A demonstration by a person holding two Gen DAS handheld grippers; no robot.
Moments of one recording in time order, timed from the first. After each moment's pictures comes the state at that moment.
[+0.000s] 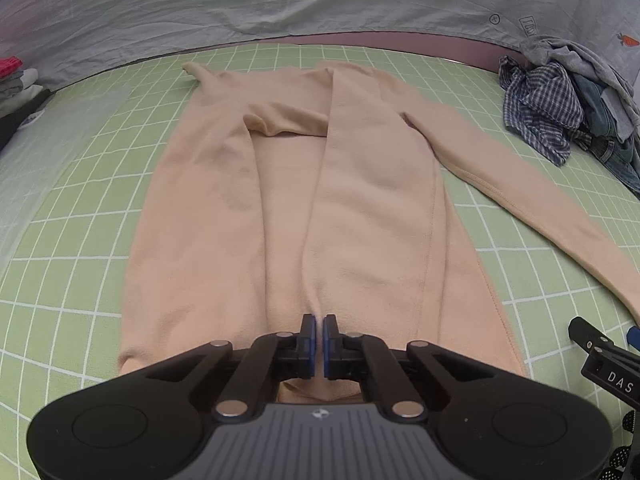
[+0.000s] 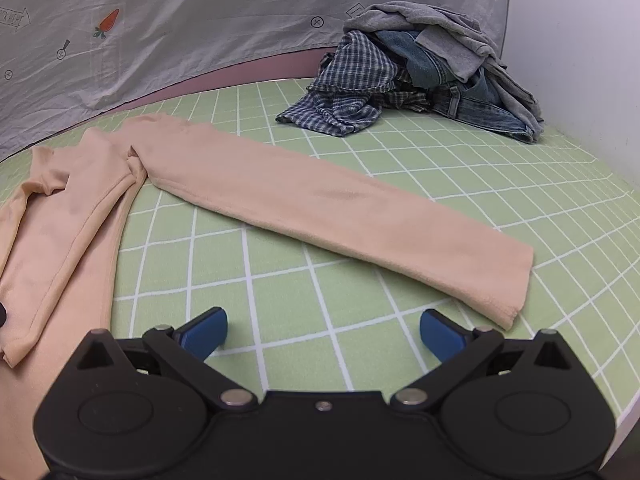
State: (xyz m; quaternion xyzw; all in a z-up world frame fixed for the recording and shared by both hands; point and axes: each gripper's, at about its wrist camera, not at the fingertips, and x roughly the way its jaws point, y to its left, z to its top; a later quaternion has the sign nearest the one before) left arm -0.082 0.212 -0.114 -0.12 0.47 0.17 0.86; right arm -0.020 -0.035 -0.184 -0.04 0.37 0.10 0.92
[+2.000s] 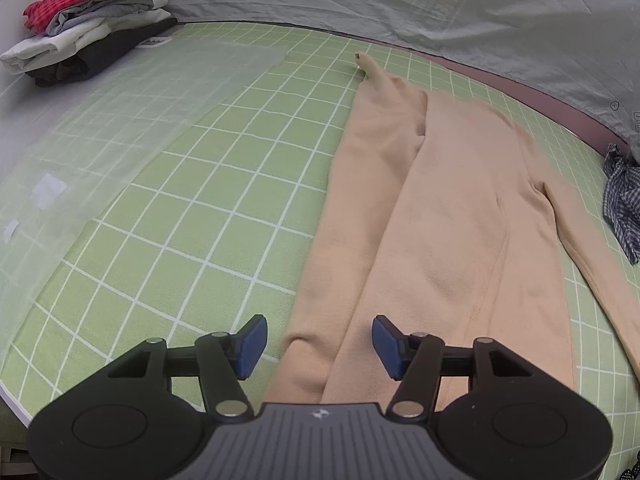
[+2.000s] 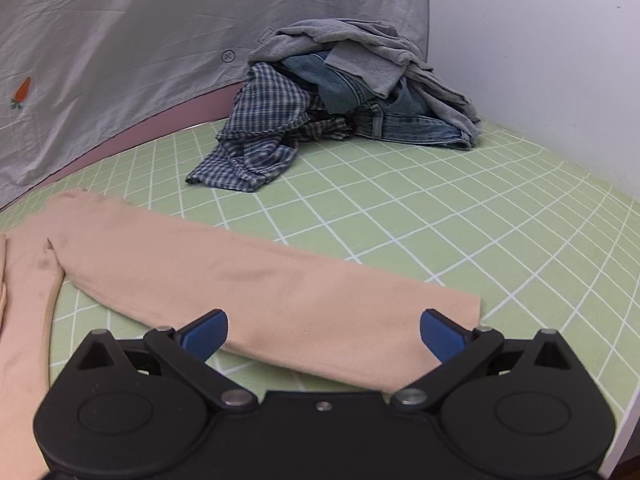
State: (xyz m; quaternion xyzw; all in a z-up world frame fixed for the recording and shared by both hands) left arm -0.131 0.301 -0.096 -0.22 0.46 0.30 0.81; right arm 0.037 -0.068 -0.172 0.02 0.34 -0.01 0.94
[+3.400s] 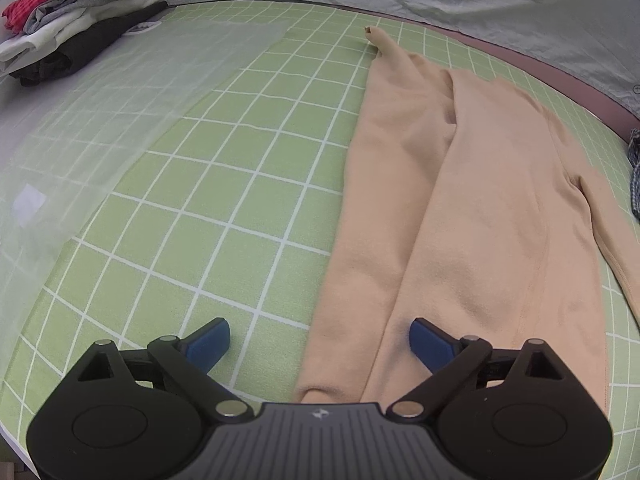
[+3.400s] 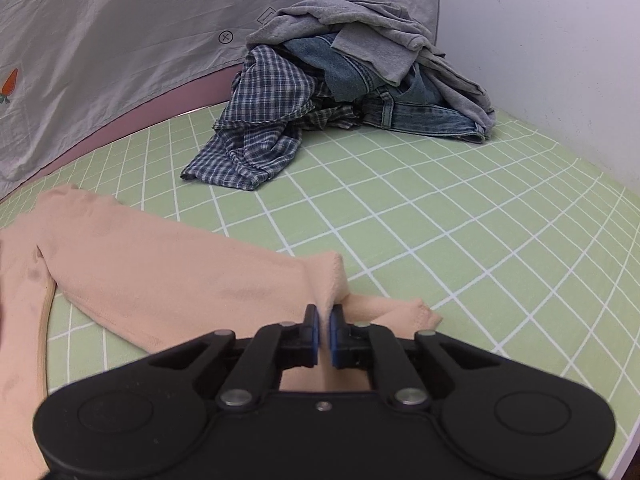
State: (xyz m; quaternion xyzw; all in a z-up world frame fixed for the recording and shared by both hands) left arm -0.108 0.335 -0.117 -0.21 0.49 0.29 0.80; right arm 0.065 -0.055 -0.161 0.02 0.37 0.00 0.93
